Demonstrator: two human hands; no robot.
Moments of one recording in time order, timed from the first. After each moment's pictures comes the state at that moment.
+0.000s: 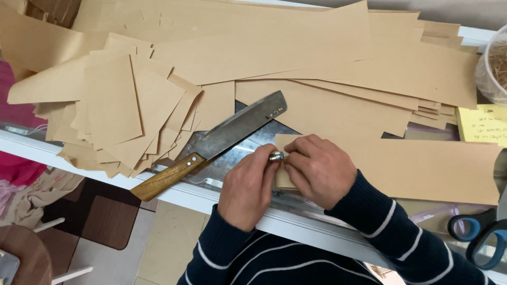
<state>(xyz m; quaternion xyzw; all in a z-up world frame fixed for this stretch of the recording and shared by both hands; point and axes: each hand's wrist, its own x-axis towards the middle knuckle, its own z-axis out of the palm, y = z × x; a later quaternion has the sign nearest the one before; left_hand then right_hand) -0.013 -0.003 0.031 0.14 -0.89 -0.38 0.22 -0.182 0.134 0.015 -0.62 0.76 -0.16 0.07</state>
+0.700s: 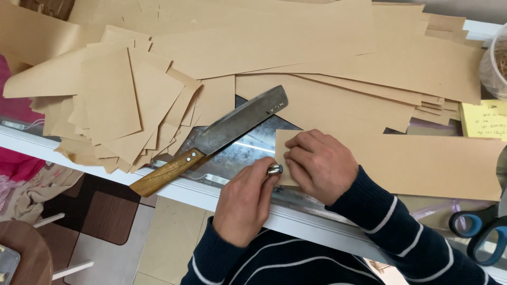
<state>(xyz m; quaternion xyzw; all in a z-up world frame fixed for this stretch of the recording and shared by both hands) 0.013 0.009 0.036 0.15 -0.90 -0.39 0.17 -0.184 0.137 0.002 -0.65 0.71 -0.27 0.01</state>
